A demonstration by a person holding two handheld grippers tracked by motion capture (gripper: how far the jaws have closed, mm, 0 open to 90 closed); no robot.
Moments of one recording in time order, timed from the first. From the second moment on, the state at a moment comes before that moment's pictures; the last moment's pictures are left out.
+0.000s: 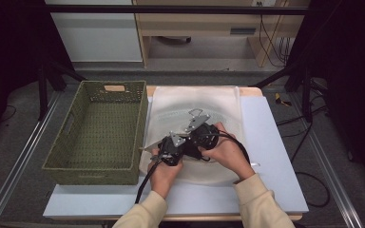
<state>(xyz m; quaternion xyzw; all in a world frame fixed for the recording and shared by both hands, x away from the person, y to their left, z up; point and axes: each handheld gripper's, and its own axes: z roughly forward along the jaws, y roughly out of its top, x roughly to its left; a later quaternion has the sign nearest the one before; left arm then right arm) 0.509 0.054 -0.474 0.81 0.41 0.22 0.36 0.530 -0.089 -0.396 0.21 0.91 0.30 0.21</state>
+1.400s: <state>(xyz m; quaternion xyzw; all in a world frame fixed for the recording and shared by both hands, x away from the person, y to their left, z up) 0.524 0.049 -0.478 0.79 0.42 0.24 0.37 0.528 -0.088 -0.391 0.20 0.91 0.31 0.21</state>
